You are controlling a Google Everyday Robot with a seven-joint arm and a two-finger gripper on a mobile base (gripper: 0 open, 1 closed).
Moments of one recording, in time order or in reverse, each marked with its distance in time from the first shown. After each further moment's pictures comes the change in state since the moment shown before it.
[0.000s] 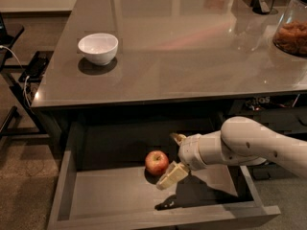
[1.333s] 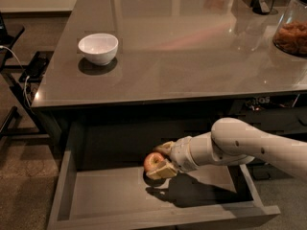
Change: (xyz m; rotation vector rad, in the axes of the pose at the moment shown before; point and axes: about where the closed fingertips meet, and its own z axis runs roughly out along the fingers) arm -0.010 0.014 0.030 -0.090 -0.038 0.018
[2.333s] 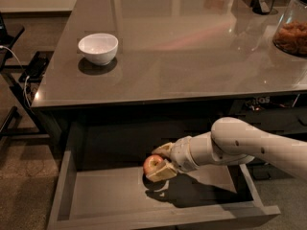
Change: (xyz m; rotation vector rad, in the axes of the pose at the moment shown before) arm 0.000 0.001 -0.001 -0.003 0.005 -0.002
